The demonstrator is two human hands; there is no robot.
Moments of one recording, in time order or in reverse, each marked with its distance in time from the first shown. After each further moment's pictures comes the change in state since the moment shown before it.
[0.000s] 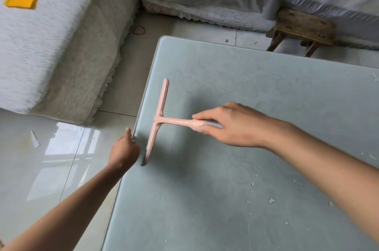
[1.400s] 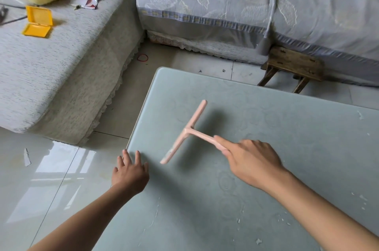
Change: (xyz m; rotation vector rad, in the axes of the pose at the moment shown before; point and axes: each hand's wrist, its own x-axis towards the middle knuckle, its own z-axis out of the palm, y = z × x) left_hand -0.009 0.048 0.023 0.332 -0.093 0.015; right_hand -0.026 0.070 0.017 -0.327 0.168 0.270
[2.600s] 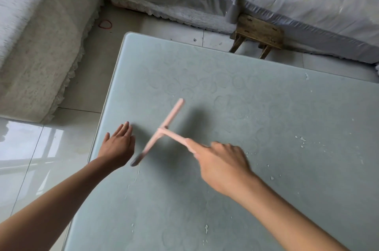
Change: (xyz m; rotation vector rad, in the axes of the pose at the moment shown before) left_hand -0.023 -0.001 0.007 -0.006 0.001 0.361; right_hand -0.097 -0.057 0.002 0.096 -0.103 0.080
